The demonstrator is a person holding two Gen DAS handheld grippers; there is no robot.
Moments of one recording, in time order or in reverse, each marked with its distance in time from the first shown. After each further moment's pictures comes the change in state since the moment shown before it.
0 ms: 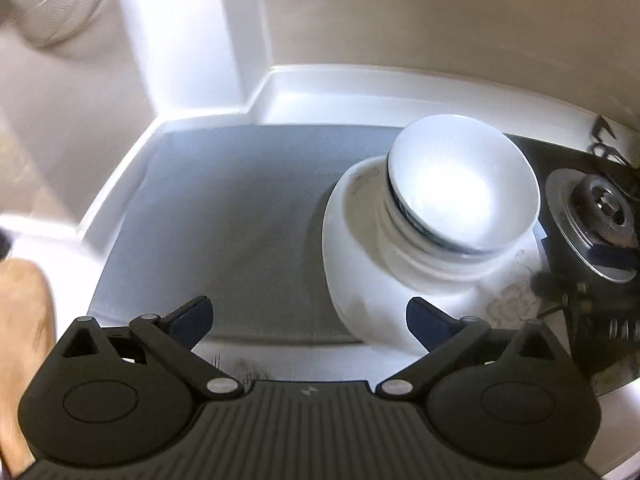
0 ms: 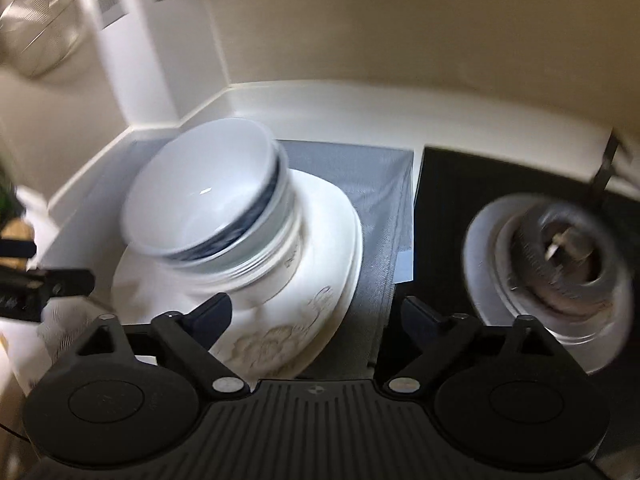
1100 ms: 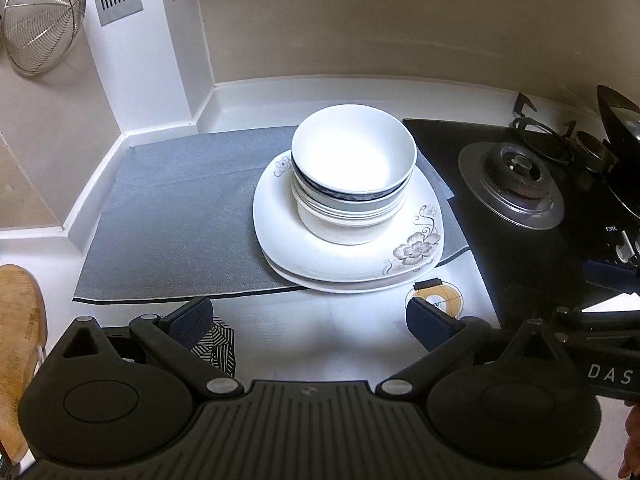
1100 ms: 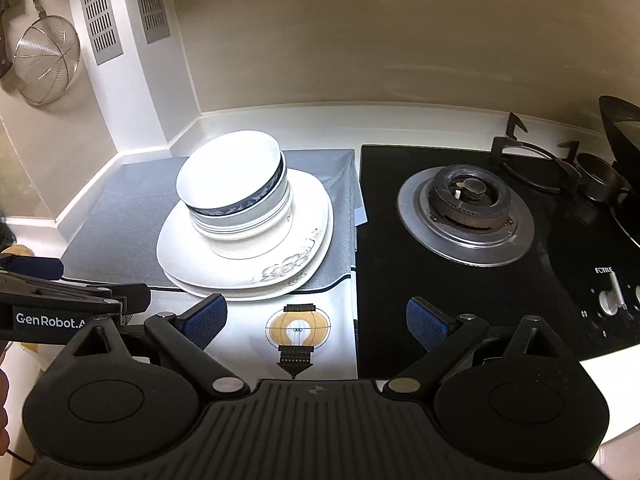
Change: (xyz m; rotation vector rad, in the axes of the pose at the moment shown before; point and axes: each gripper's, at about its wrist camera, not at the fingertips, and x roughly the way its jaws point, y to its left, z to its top) left arm -0.071 -0.009 -0.044 0.128 -0.059 -0.143; right arm -0.113 0.044 -0.058 0.162 -0.076 -0.171
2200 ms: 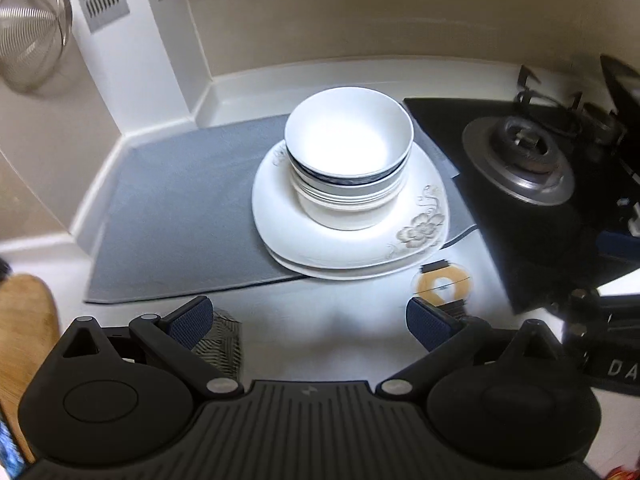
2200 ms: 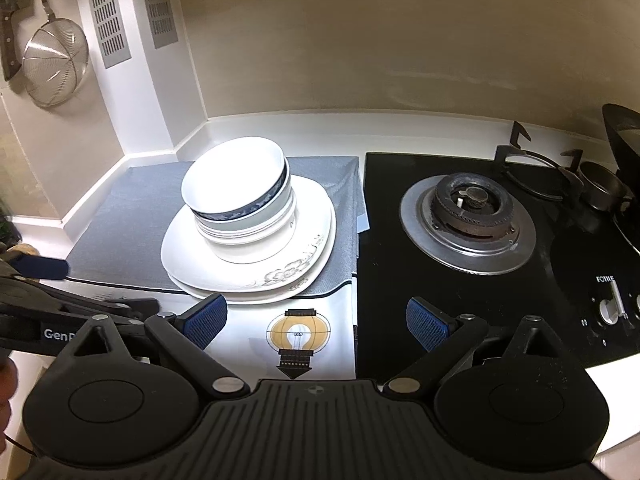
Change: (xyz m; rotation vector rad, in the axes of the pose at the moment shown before) left arm 0.005 -0.011 0.001 0.045 0.047 0.041; right arm -0.006 -0.003 -0.001 -0.019 -0.025 0.022
